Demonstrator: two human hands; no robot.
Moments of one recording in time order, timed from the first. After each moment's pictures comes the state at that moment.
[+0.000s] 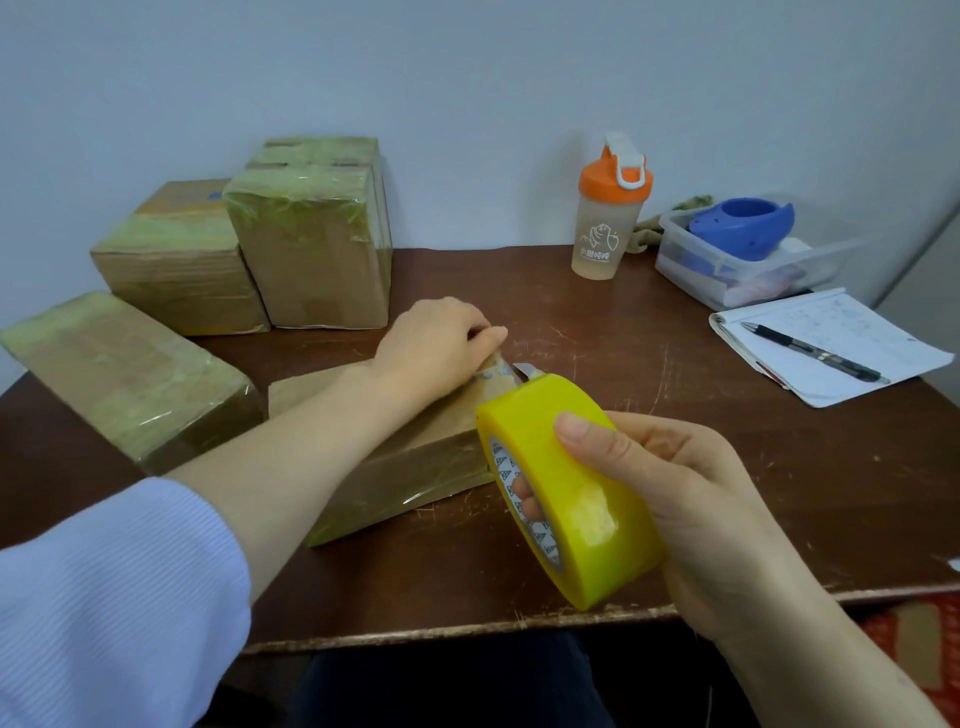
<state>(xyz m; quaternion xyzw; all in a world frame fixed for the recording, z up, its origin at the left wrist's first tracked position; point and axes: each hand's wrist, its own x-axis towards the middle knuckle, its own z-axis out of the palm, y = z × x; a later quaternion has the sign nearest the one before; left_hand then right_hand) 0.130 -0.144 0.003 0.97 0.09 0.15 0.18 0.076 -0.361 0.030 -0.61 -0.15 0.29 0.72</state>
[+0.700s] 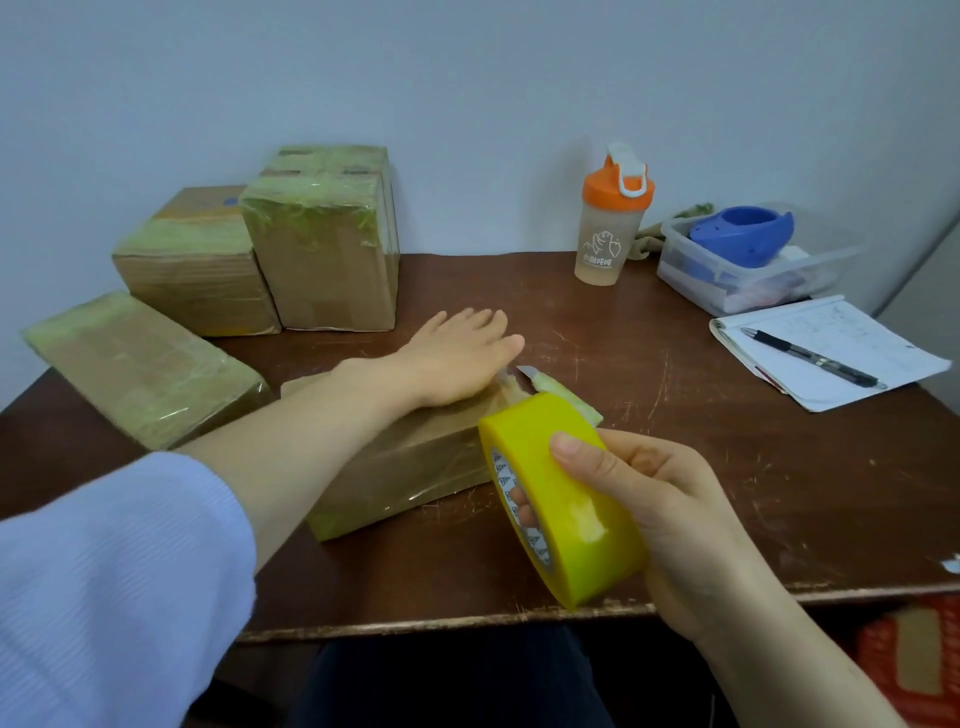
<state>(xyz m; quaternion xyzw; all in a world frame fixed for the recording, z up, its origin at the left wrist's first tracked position) 0.127 -0.153 0.013 0.99 0.06 -0.04 0.14 0.075 -0.363 0.012 -0.59 -0.15 0.31 0.73</state>
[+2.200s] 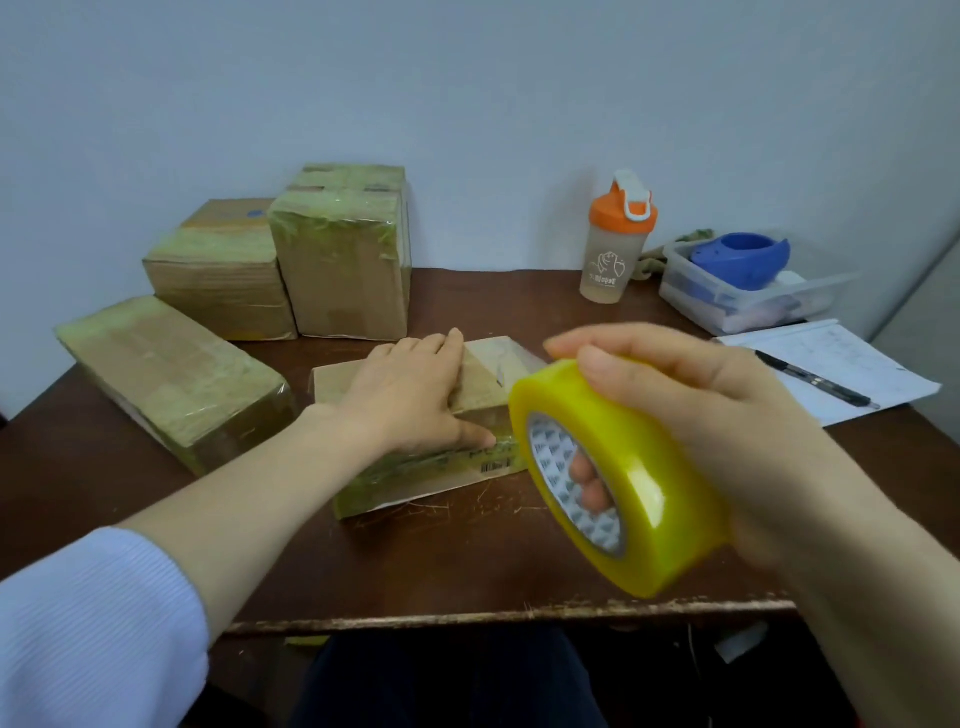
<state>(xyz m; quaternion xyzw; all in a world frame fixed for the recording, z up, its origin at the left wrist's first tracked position) 0.077 -0.137 0.005 1.00 0.08 0.01 -0.01 0.073 -0.361 0.081 -0.65 -0.26 0.26 0.66</state>
